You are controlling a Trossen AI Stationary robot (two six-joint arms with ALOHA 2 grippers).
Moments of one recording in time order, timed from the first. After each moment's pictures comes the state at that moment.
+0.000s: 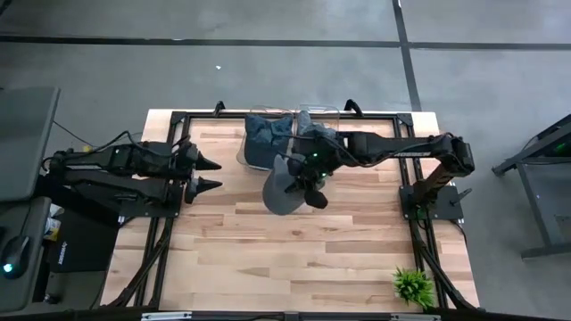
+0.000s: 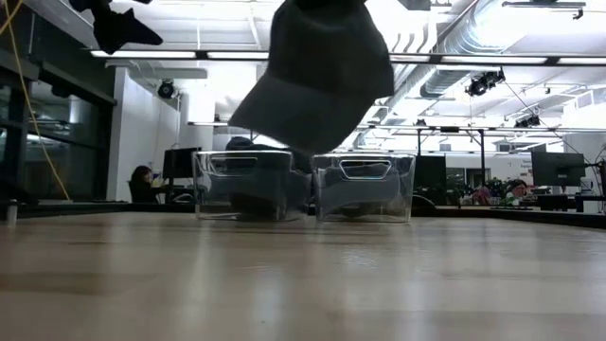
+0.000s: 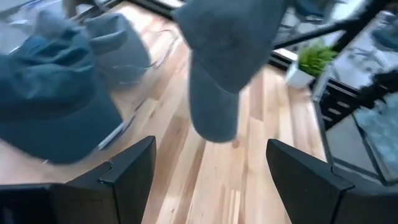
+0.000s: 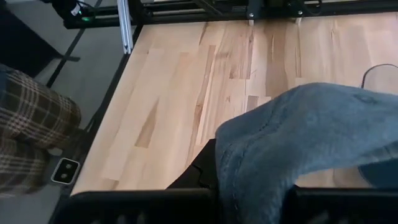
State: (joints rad) left arm -0.05 0.55 0.78 -0.63 -0.11 -0.41; right arm -0.04 1.65 1.56 -0.60 -0.34 0.02
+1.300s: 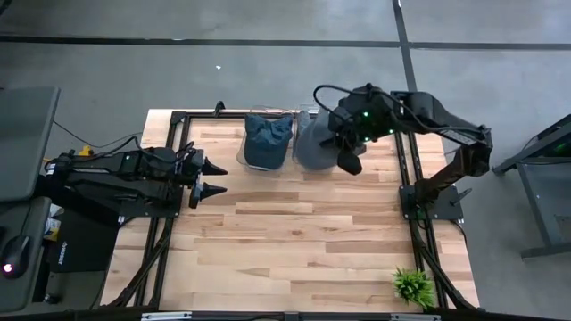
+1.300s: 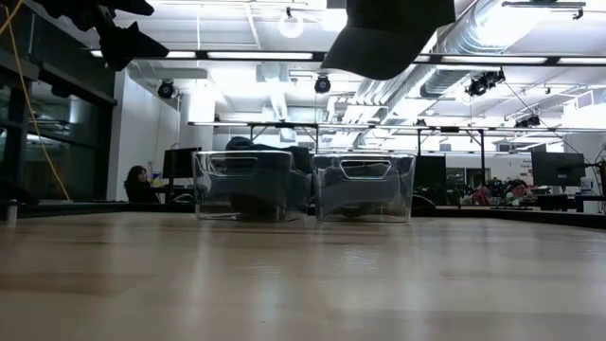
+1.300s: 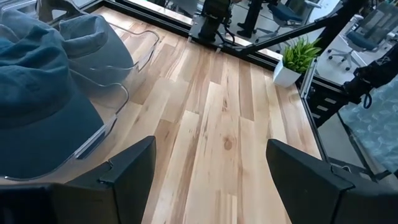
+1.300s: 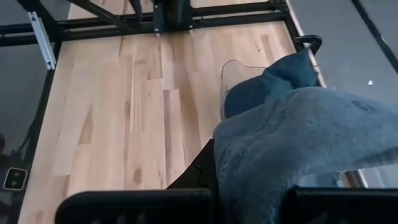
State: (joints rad) left arm -0.05 0.51 0.62 -0.44 -0.06 -0.36; right arm -0.13 1.52 1.96 -1.17 -0.05 0.02
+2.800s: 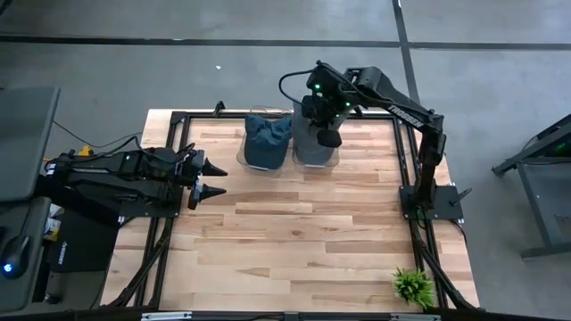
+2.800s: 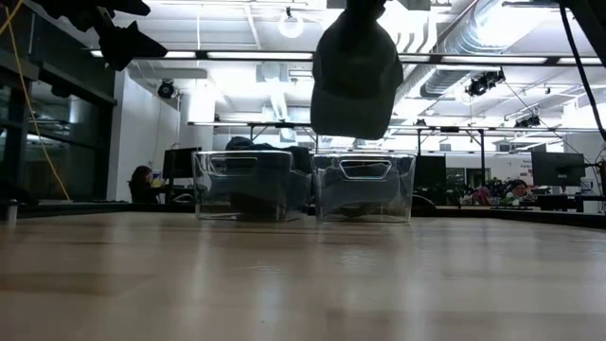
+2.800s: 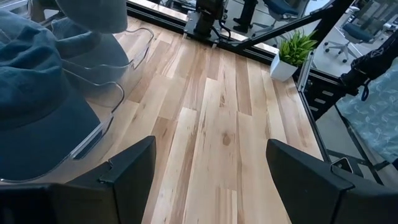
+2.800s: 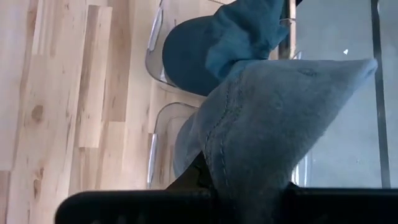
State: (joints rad) left arm -0.05 0.51 0.62 -0.45 -0.03 -0.34; right arm -0.38 1.89 2.29 -1.44 -0.06 -0.42
